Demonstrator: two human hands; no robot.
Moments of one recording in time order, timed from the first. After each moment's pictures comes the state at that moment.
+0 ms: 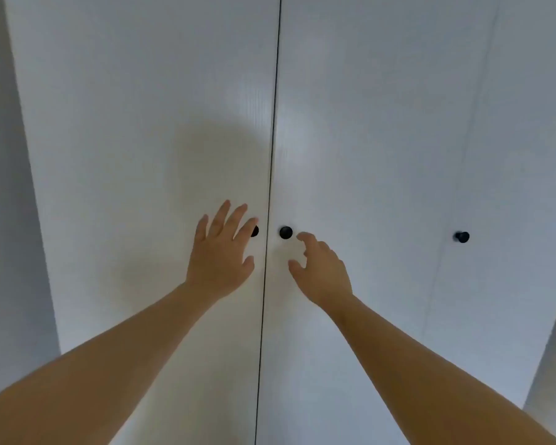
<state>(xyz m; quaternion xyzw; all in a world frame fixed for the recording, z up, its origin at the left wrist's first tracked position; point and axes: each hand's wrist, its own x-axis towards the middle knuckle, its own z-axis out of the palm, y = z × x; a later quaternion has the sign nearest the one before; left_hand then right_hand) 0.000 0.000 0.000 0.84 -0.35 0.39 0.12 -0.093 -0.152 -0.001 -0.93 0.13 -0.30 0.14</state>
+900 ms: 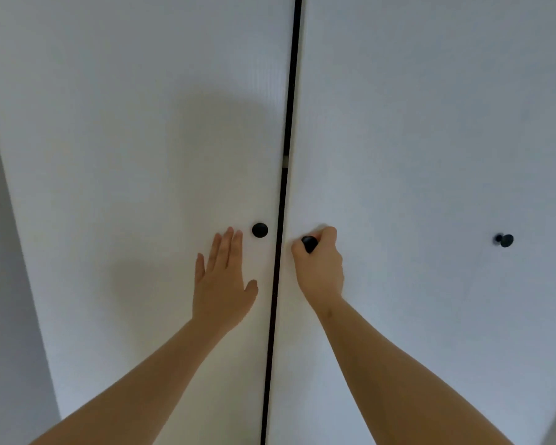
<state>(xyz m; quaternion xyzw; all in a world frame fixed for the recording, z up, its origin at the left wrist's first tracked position) 0.033 -0.024 -0.057 0.90 -0.27 0.26 0.24 -0.031 -0.153 -0.013 -0.80 0.16 -0.42 0.41</state>
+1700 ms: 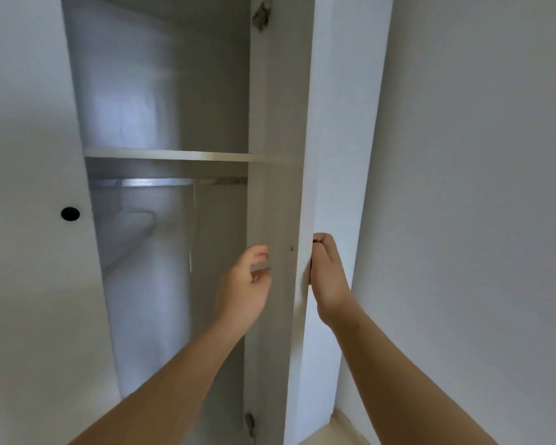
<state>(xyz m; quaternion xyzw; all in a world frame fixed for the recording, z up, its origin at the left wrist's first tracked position) -0.251 -0.164 -0.042 0.67 -0.44 -0.02 0.60 -0.350 -0.244 -0.015 -0.67 0.21 -0.47 0.53</state>
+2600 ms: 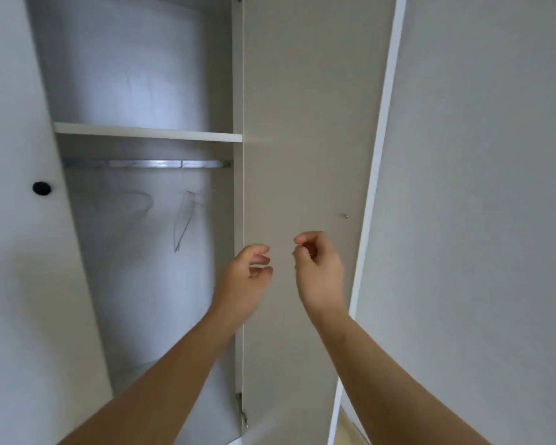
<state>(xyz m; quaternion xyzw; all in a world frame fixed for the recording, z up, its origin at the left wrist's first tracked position) -0.314 -0.203 -0.061 0.69 -0.39 -0.06 0.61 -0.406 -0.272 -0.043 -0.68 0.23 -0.52 0.46</state>
